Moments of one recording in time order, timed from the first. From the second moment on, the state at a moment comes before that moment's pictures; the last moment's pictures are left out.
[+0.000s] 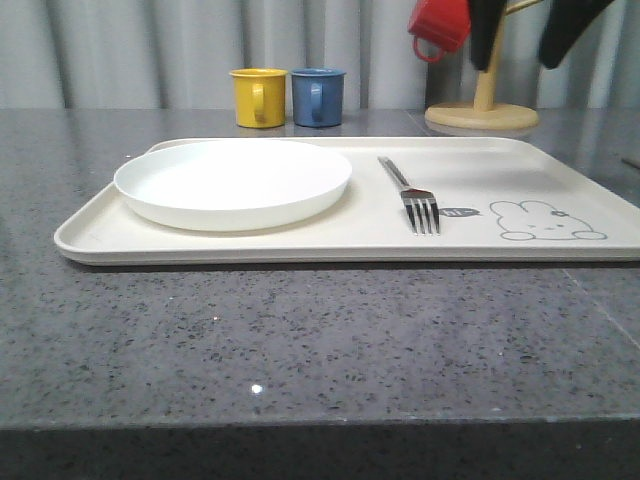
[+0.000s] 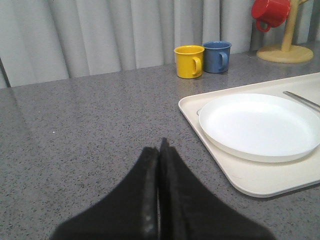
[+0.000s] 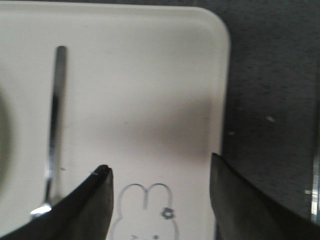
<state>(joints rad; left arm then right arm) -0.22 0.14 -0.36 -0.04 0.41 0.12 0.32 1.71 -1.68 -0.12 1.19 0.37</state>
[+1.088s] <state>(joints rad) -0.22 0.14 -0.36 -0.04 0.41 0.12 -0.08 1.77 -1.39 -0.01 1.08 0.07</state>
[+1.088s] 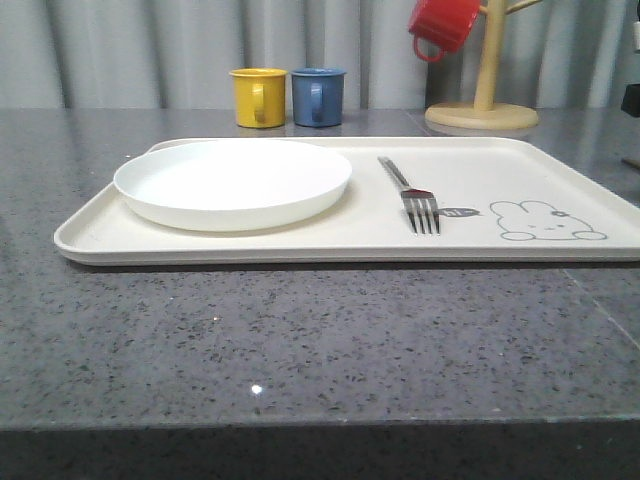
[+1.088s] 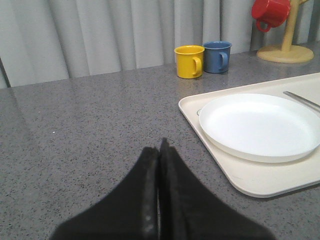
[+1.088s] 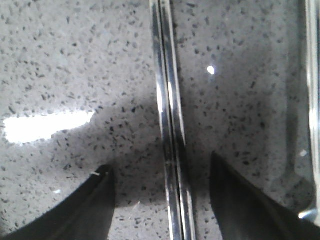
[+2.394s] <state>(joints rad) -0.22 0.14 -0.36 -0.04 0.41 0.12 0.29 1.72 -1.62 0.02 1.24 0.27</state>
